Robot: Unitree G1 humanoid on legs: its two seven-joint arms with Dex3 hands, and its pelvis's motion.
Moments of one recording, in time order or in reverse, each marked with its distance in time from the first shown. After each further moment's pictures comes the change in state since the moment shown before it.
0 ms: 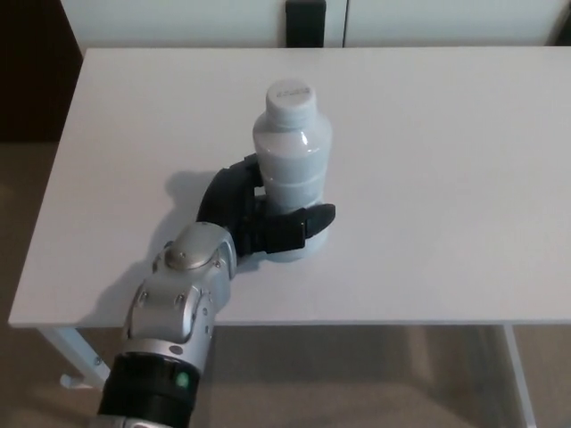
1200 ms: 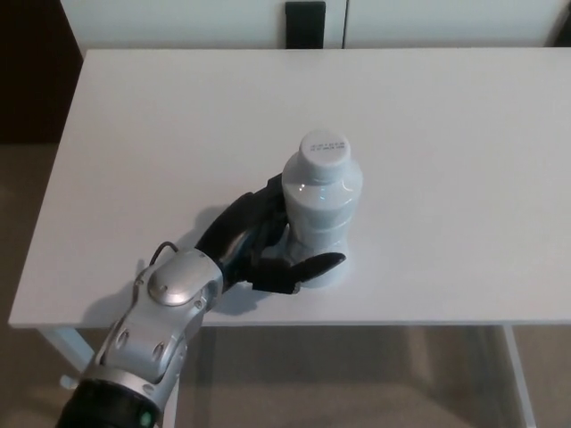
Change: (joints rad) left_arm 0.077 0.224 -0.246 -0.017 0.037 -0.263 -0.237; right_arm -0.023 0.007 0.014 -0.001 -0.018 0.009 0.000
